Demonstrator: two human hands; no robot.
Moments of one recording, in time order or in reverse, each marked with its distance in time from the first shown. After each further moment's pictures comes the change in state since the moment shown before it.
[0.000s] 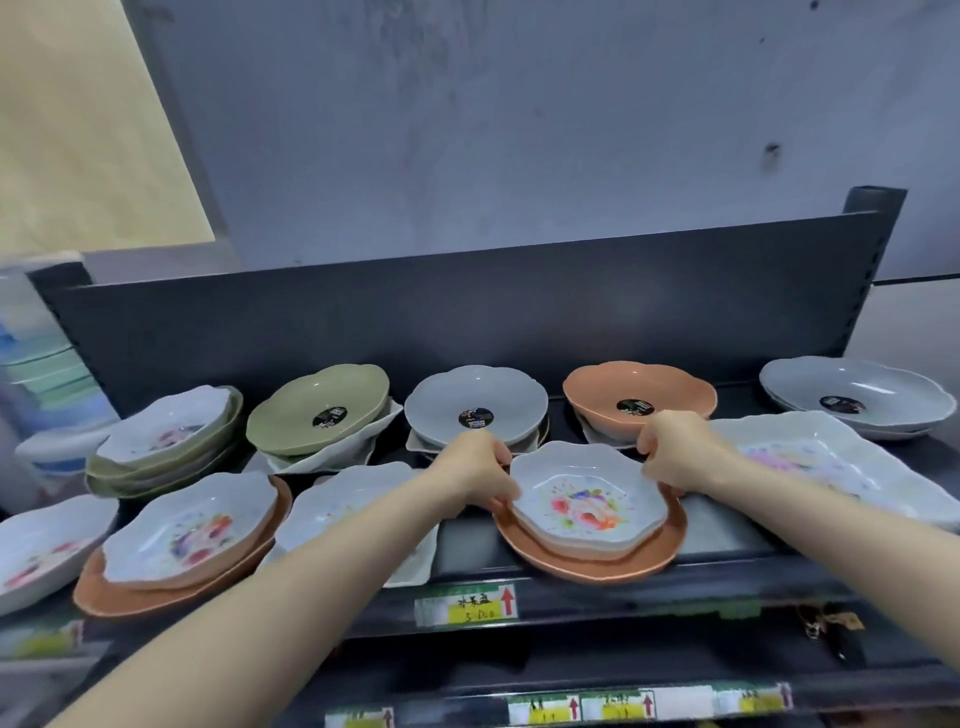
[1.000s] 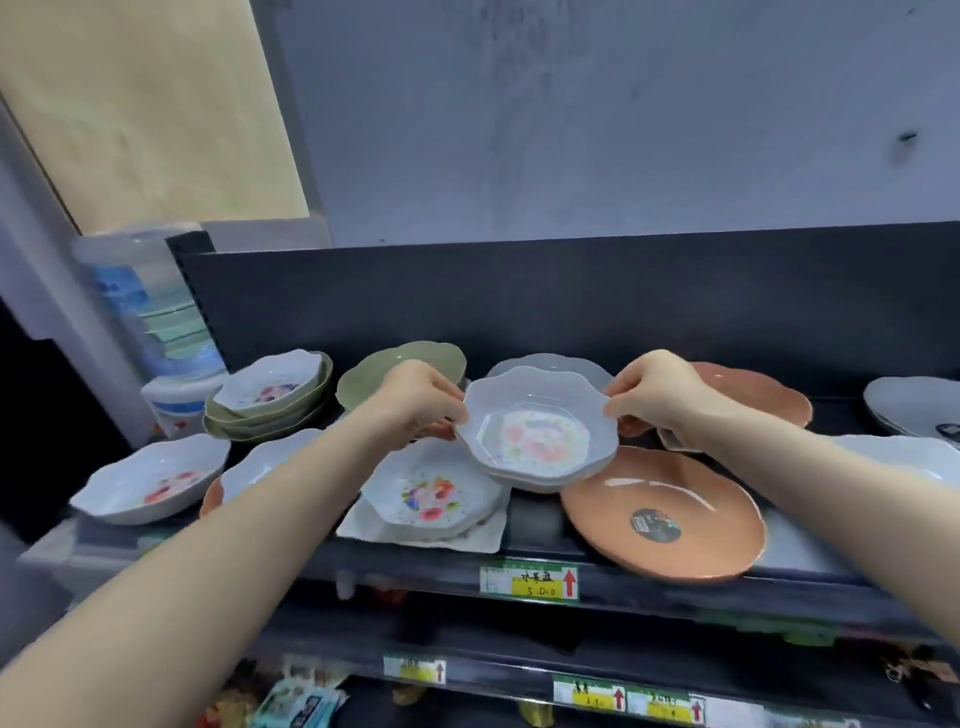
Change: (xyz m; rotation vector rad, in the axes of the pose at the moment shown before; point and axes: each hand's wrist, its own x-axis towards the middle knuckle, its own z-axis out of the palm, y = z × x) left_hand -0.060 -0.039 -0.108 -0.306 0.332 -0.184; right_hand 0.006 -0.113 -0.030 0.622 -0.043 -0.016
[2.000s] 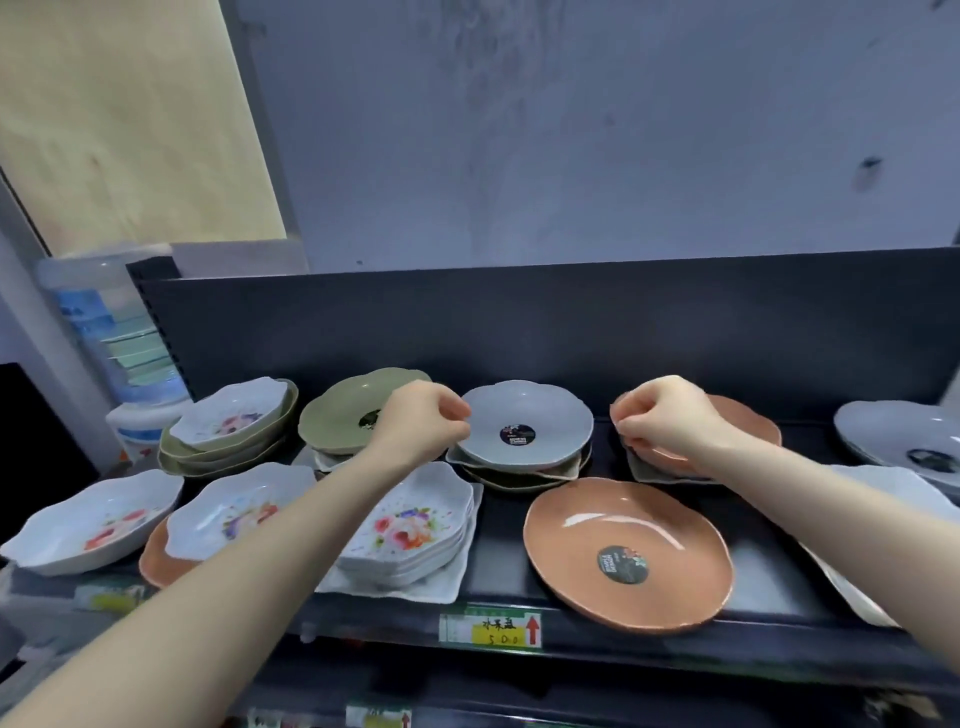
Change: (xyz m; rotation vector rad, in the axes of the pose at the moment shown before) left_hand 0.019 0.018 0.038 0.354 0.201 0.285; right_hand 0.027 0.043 -0.033 -0.125 0.105 -0.081
